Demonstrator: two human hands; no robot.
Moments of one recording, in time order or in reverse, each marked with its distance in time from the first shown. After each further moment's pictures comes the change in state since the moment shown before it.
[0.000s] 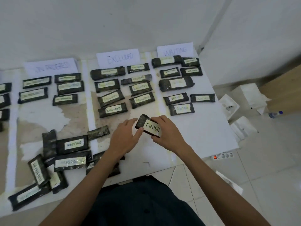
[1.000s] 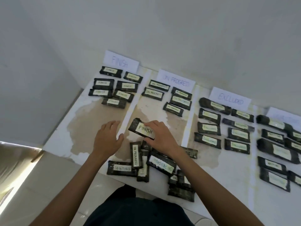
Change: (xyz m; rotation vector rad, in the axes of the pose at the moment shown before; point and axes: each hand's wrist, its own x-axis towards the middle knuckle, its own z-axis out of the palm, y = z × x) left_hand -0.154 -0.312 -0.209 0.190 0.452 -0.400; right_hand 0.106 -0.325 0.185 -0.105 -0.315 -0.569
